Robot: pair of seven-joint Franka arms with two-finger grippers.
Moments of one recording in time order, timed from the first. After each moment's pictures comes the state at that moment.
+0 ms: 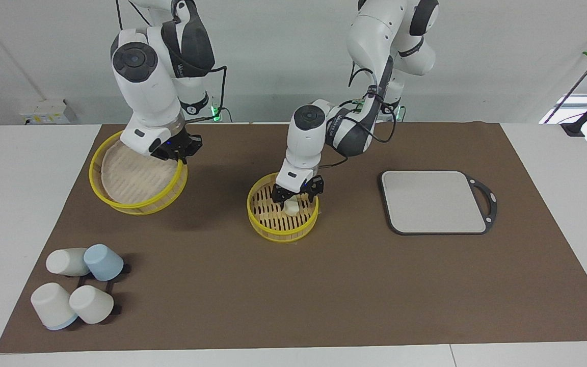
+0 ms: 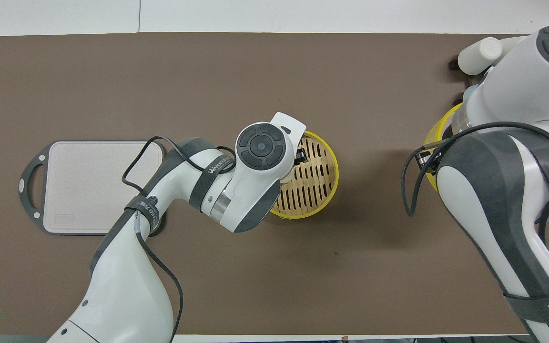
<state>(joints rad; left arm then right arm) -0.69 0.42 -0.01 -1.70 -0.03 2.21 -0.89 0.20 0.09 0.00 -1.69 -0.04 1.58 0.00</state>
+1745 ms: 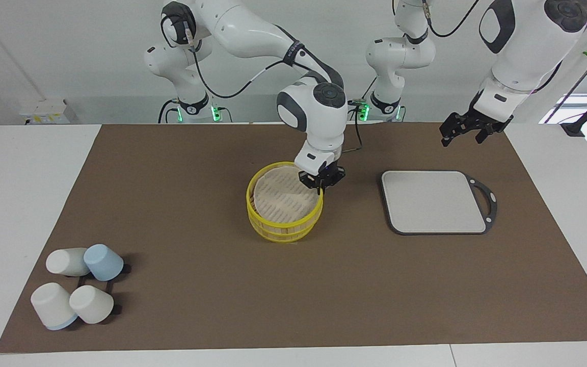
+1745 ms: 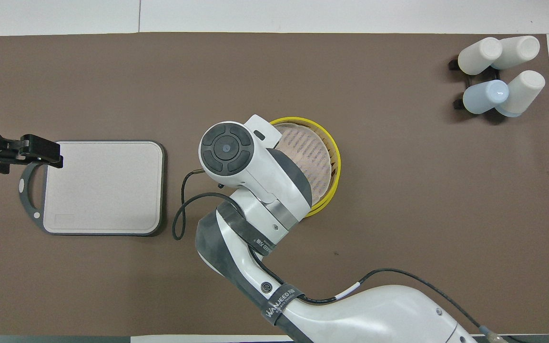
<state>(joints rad) -0.07 -0.04 0.00 -1.68 -0.01 1.56 -0.09 0.70 0.54 0.01 -1.42 -0.02 2.00 0.63</state>
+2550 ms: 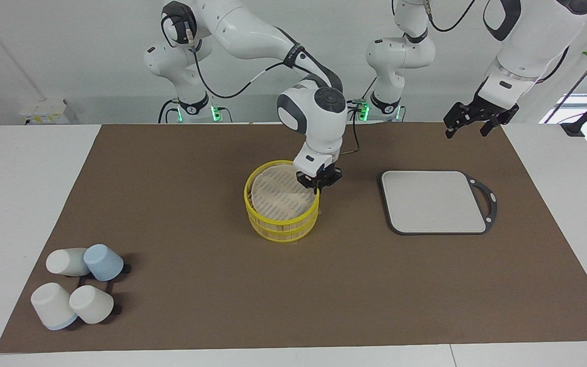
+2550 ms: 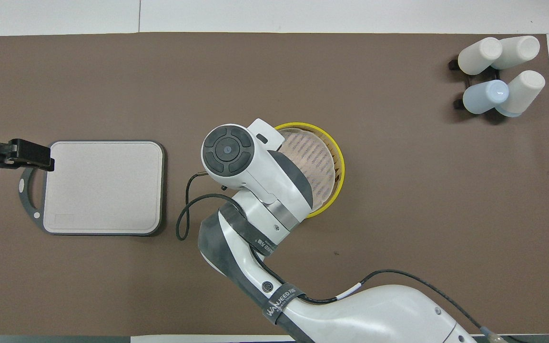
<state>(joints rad) -0.06 -0.07 0.00 -1.68 -0.01 1.55 -0.05 0.70 0.53 0.01 -1.44 -0.02 1.98 0.65</state>
